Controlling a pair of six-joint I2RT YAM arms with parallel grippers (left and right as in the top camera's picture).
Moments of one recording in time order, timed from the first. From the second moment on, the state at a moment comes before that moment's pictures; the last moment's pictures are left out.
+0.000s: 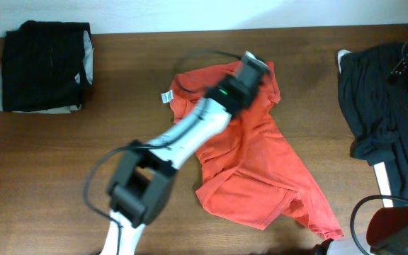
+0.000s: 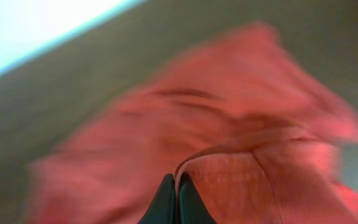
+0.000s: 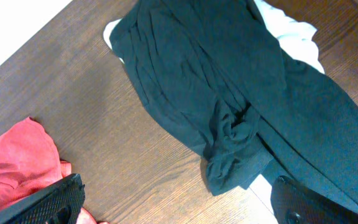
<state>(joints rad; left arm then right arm) -0.69 2.18 1.81 -0.46 -0.33 -0.06 -0.50 1.68 1.84 -1.17 -0.03 0.24</state>
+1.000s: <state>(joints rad) 0.21 1.89 1.75 -1.08 -0.43 -0.44 0.97 1.75 1.28 -0.92 -0.15 -0.02</state>
